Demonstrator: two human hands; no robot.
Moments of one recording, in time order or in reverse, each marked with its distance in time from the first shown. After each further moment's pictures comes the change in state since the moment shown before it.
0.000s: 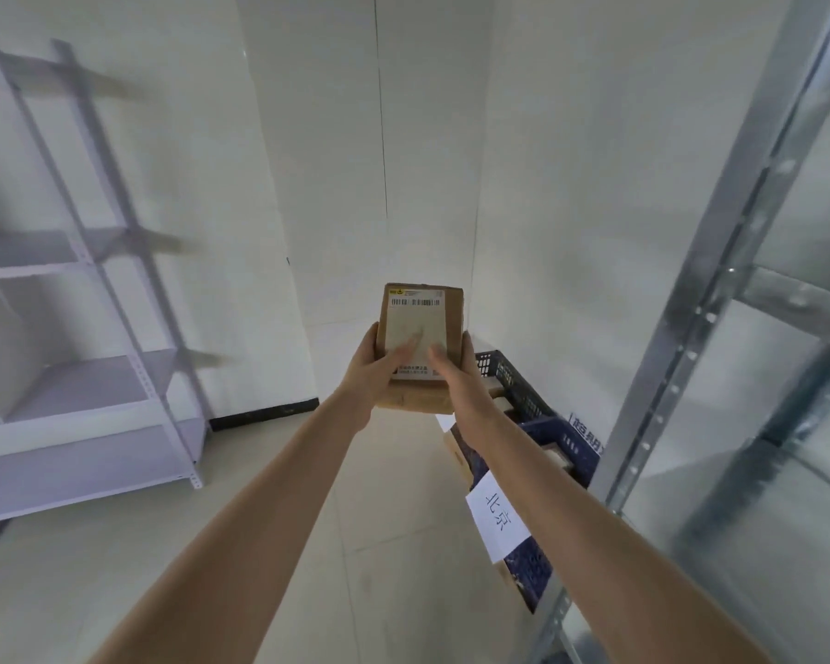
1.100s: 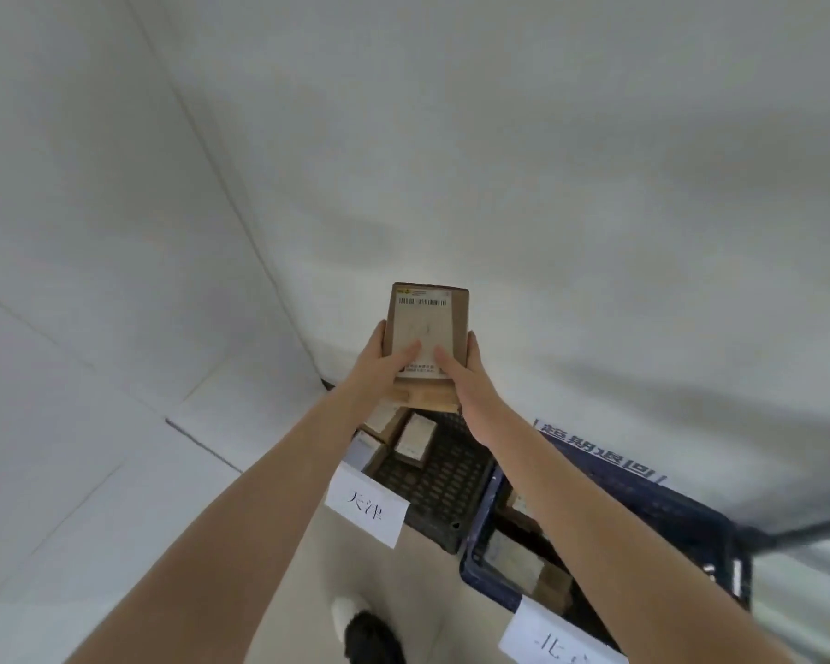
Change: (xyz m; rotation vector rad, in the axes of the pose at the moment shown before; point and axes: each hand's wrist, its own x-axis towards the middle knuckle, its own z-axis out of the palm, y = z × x) left_hand 0.717 -0.198 0.195 0.173 -0.786 -0.346; right_hand 0.573 0.155 -0.270 0.179 0.778 0.210
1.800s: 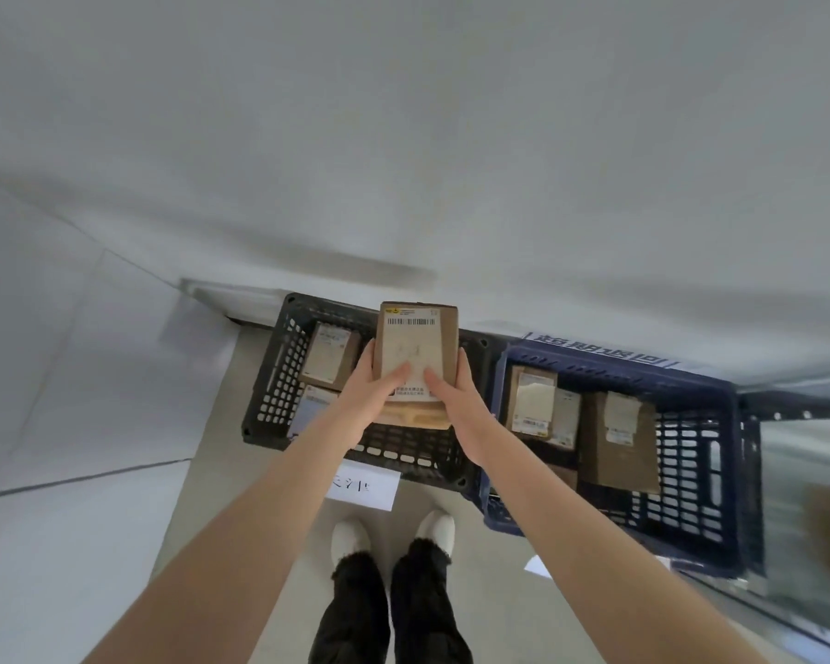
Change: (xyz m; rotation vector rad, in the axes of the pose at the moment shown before) left_hand 0.182 -0.171 -0.007 0.100 -0.313 -0.491; right_hand 0.138 0.167 -0.041 0.062 0.344 0.445
